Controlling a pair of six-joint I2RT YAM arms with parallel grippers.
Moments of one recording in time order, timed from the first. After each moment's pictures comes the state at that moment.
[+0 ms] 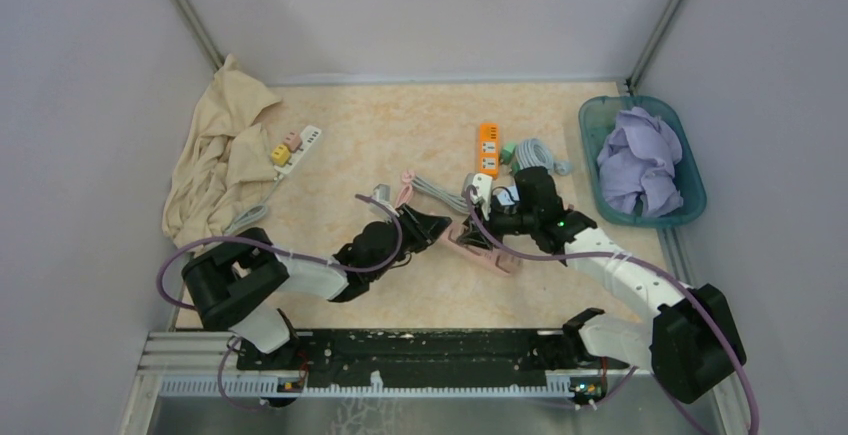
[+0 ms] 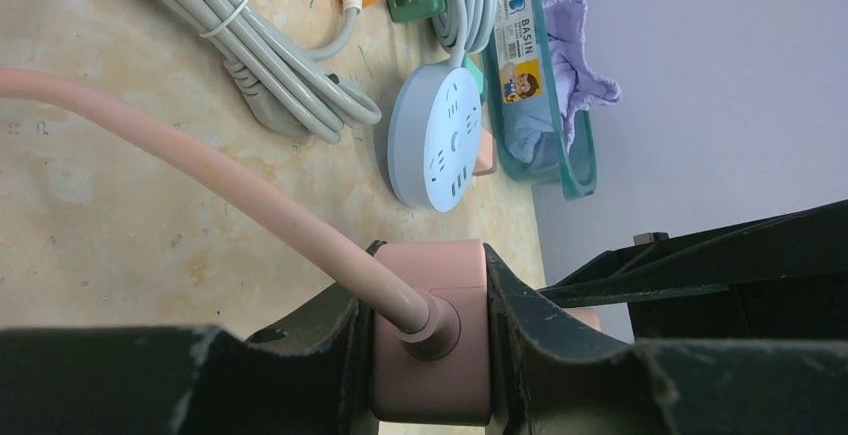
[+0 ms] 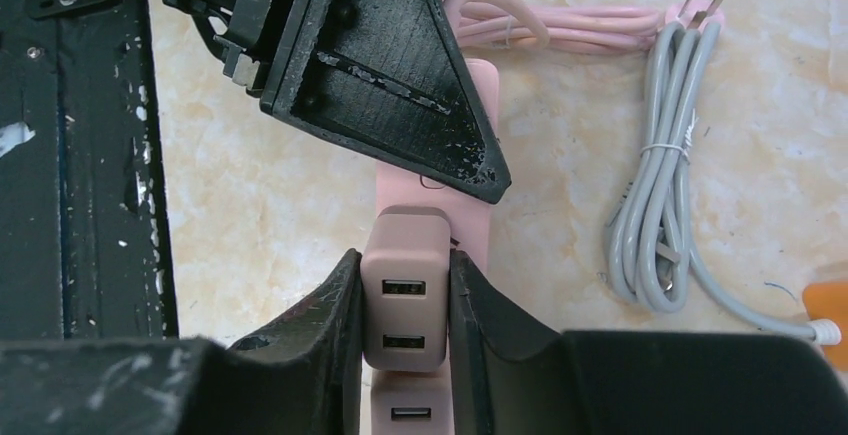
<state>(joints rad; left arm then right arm) -0.99 1.57 0.43 0.98 -0.31 -1.13 0.51 1.12 0.64 -0.14 -0.75 -0.40</state>
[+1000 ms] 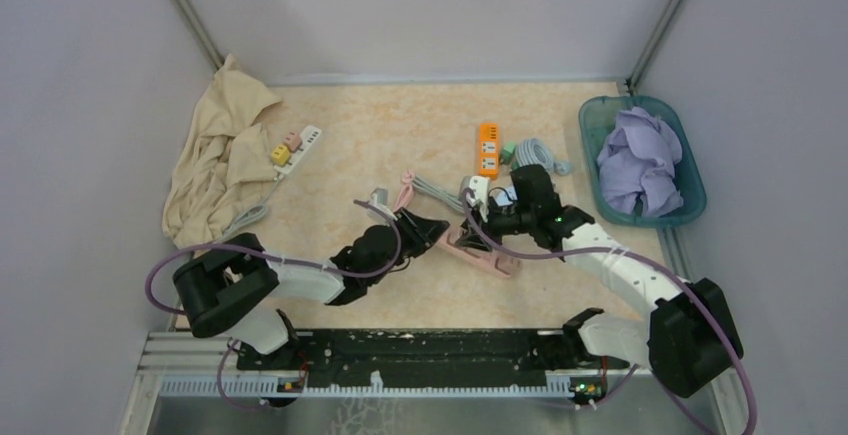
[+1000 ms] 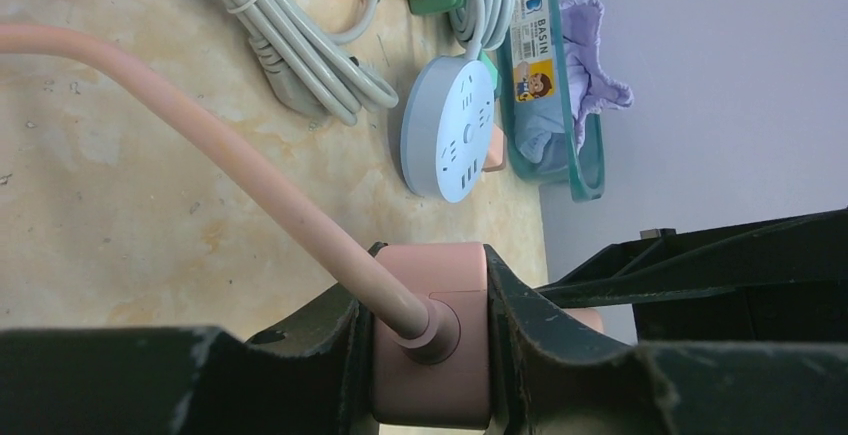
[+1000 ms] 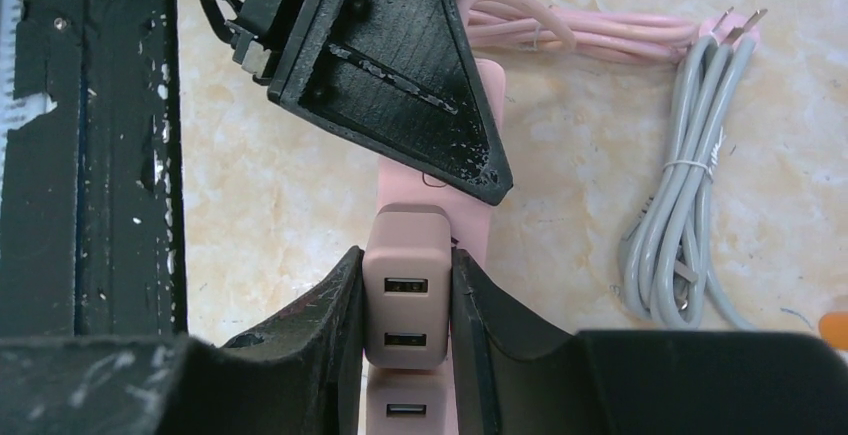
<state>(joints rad) -1.00 1.52 0.42 0.90 -0.37 -1.18 0.51 1.15 0.68 -0.20 -0.79 -0.46</state>
